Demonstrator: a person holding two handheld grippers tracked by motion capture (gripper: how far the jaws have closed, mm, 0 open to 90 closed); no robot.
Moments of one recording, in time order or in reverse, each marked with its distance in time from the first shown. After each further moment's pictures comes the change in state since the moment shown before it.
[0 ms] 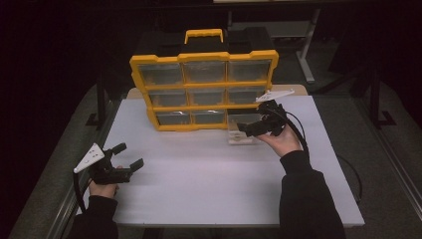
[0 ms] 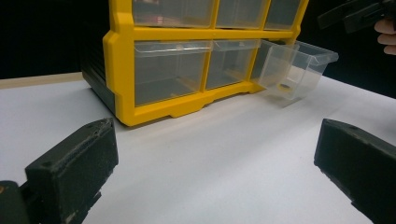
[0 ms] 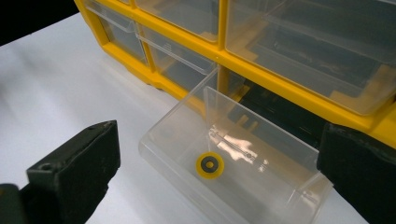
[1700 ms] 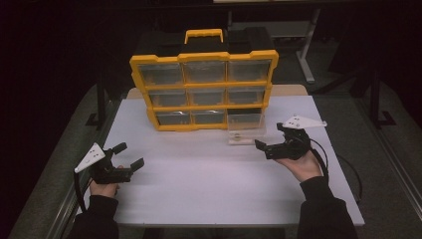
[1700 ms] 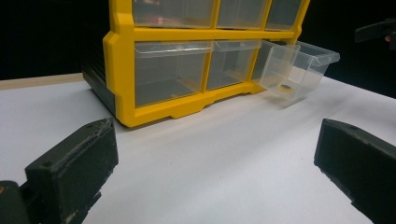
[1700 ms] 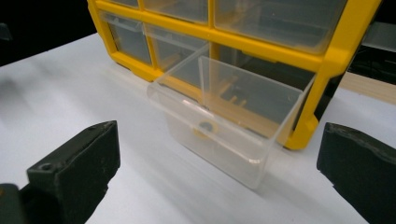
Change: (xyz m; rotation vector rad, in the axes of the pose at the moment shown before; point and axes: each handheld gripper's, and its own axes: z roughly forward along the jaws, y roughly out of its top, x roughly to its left) left arm 0.000 0.000 0.001 -0.002 0.005 0.000; right arm 0.000 -0.075 -0.044 -0.183 -0.019 0.024
